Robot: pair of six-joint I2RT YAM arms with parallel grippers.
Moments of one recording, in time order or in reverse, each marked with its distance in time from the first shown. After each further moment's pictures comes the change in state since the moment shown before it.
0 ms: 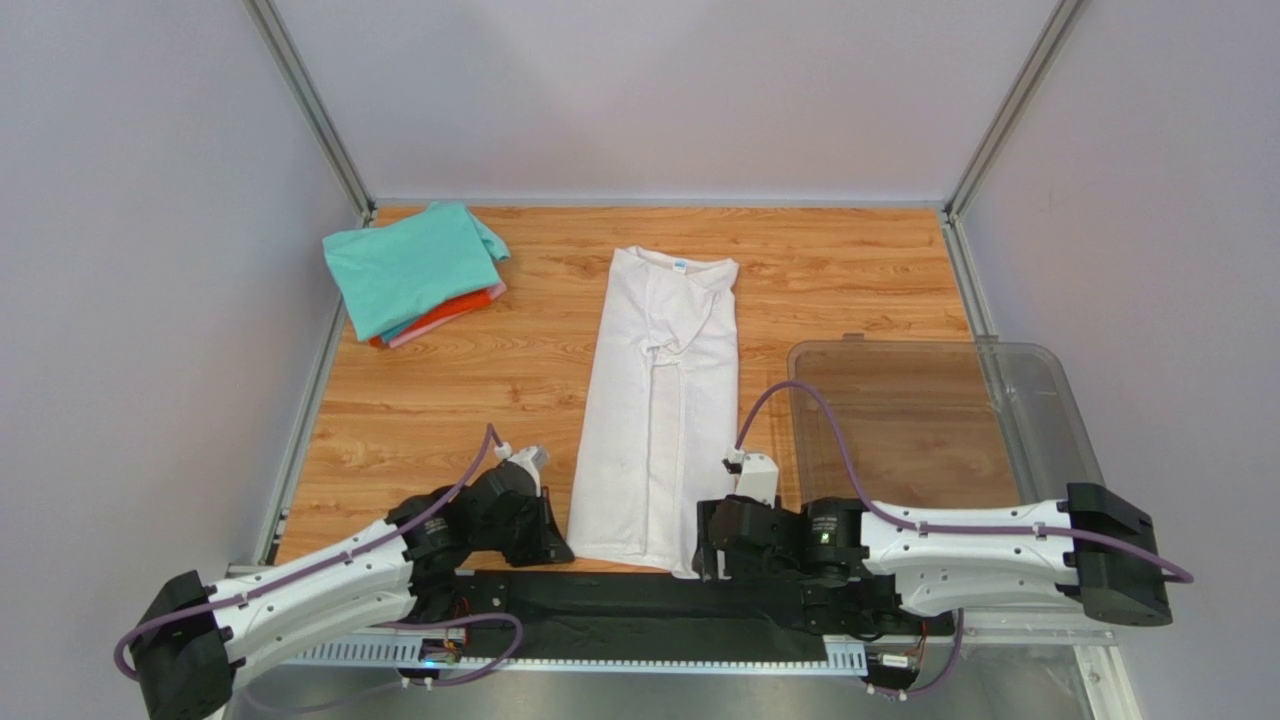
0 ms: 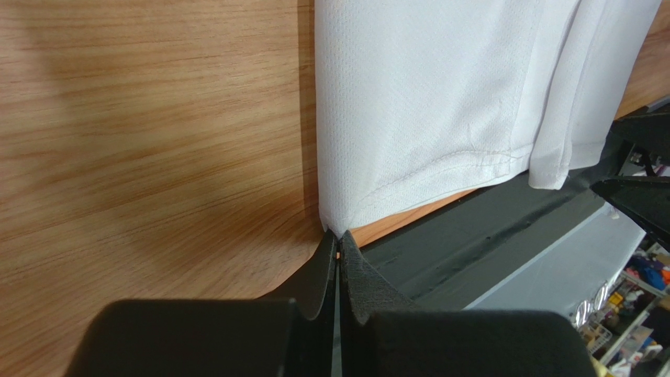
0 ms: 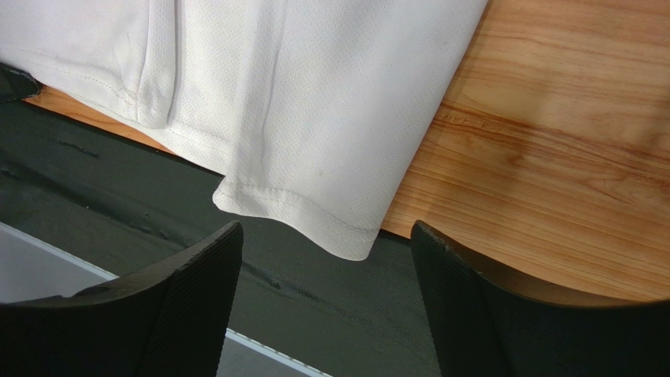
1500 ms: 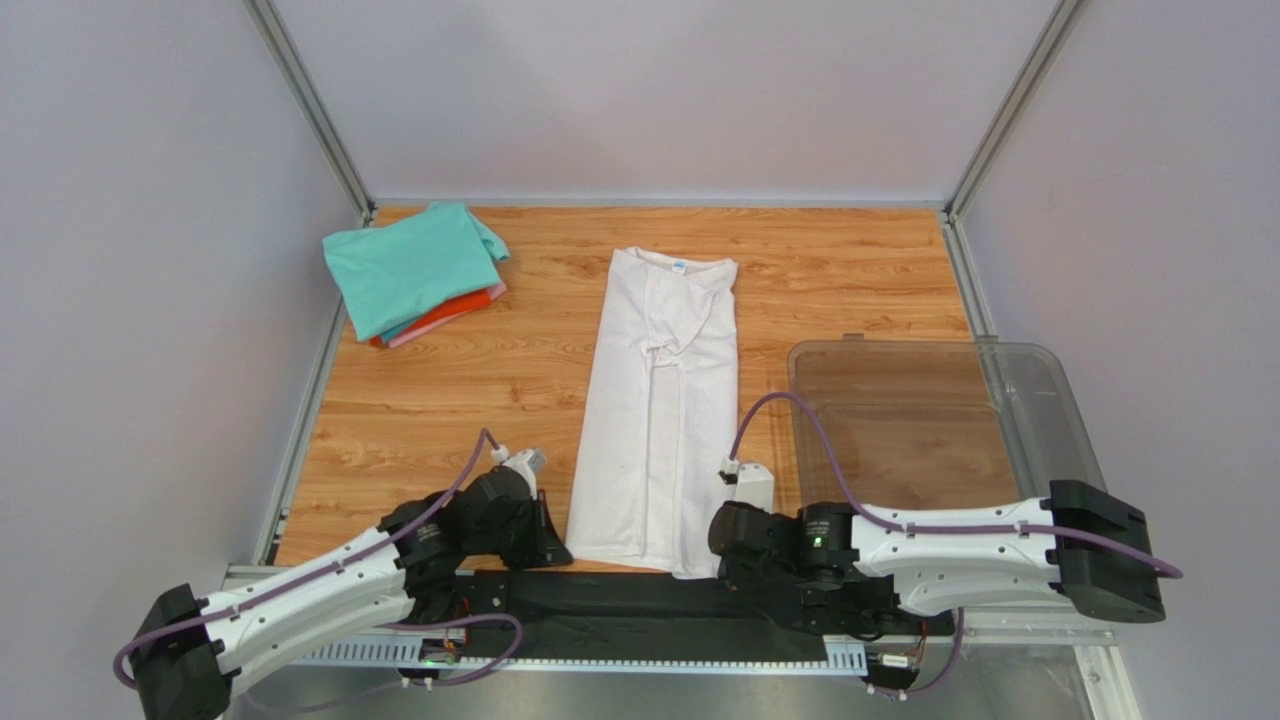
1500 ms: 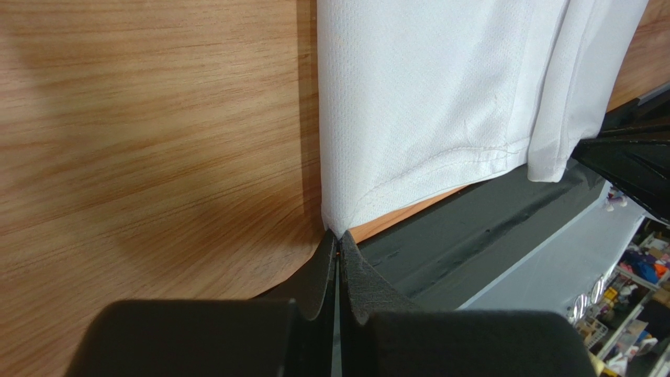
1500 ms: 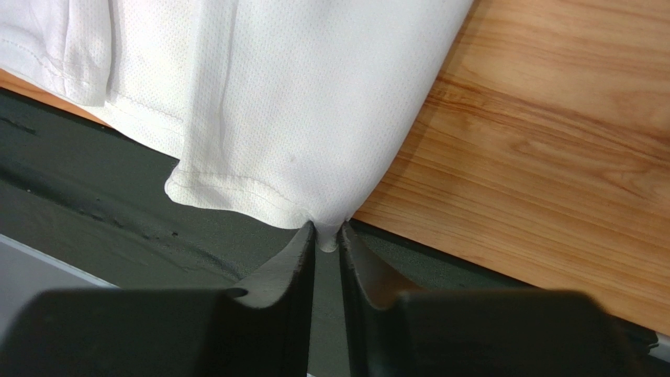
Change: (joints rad) left arm 0.000 -0.074 -0.029 -0.009 0.014 0.000; right arm 0.002 0.035 -0.048 0.032 -0.069 -0.023
